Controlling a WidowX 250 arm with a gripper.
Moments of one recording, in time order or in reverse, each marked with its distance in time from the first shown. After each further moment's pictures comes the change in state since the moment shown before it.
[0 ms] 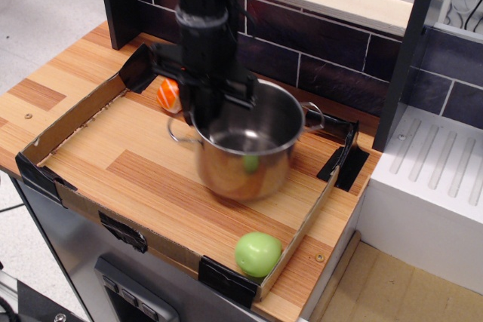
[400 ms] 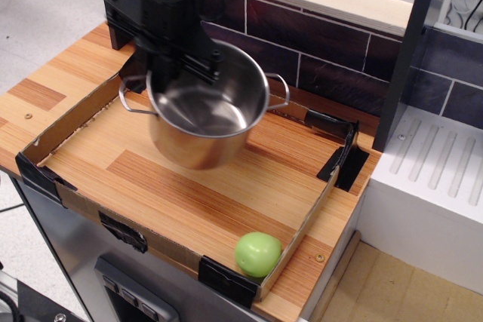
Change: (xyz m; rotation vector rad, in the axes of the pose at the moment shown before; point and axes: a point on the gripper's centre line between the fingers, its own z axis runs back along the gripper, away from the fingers) arm -0.019 0.023 0.046 0.263 -0.221 -0.012
